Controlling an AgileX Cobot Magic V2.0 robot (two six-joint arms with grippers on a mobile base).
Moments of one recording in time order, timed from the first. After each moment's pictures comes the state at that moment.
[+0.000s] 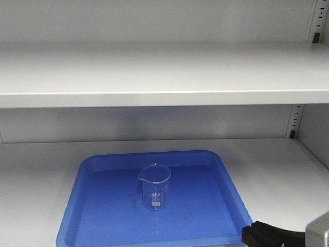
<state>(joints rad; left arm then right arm) -0.05 -0.02 0.03 0.18 0.36 -0.18 0.55 0.89 -0.41 0.07 -0.19 0.04</state>
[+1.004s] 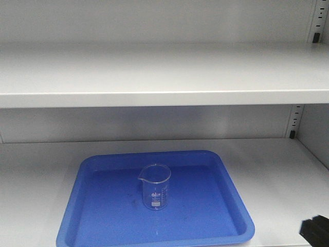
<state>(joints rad) -0.05 -0.02 0.03 0.18 0.36 -0.18 0.37 0.59 -0.39 0.07 -0.01 0.01</state>
